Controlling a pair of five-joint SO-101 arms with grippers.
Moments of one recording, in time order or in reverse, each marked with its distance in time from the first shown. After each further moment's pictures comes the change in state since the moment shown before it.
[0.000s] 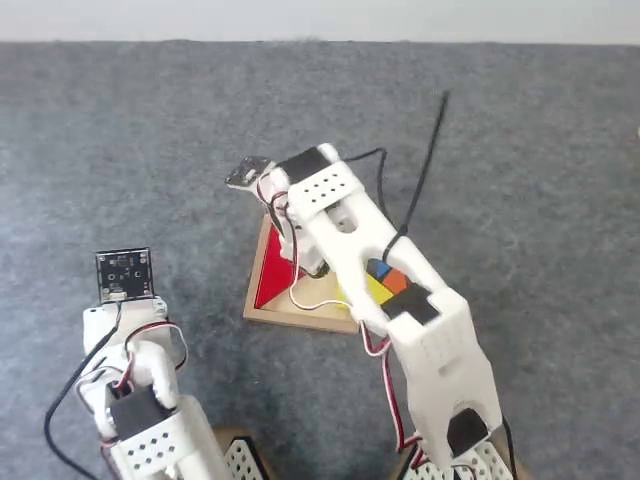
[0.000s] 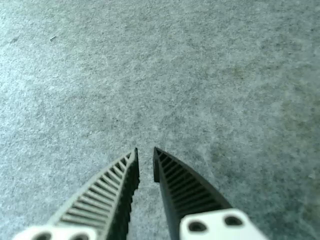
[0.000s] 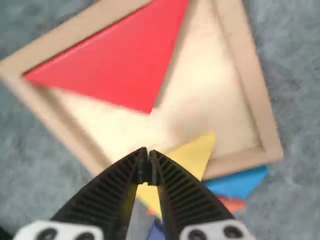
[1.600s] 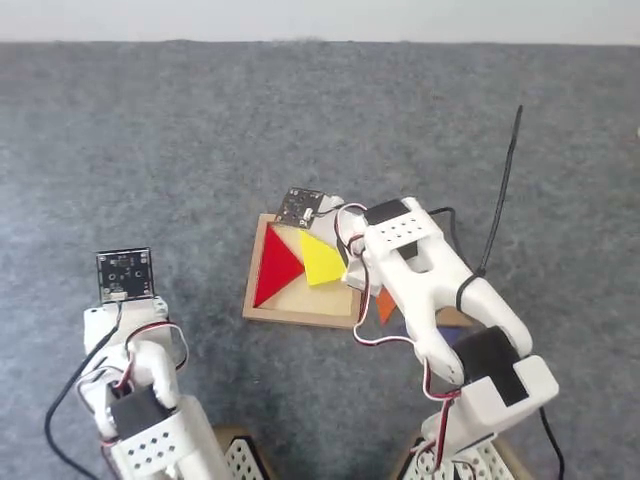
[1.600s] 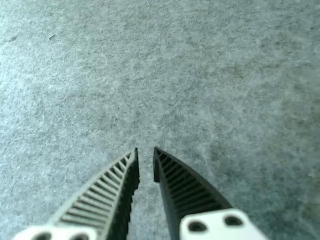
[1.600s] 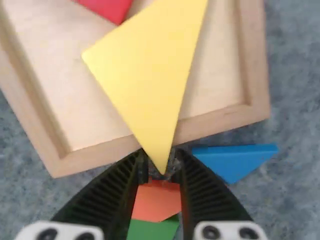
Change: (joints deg) left arm 0.0 0.0 0.0 0.3 0.0; right arm 9.7 -28.1 52.7 -40.0 21.1
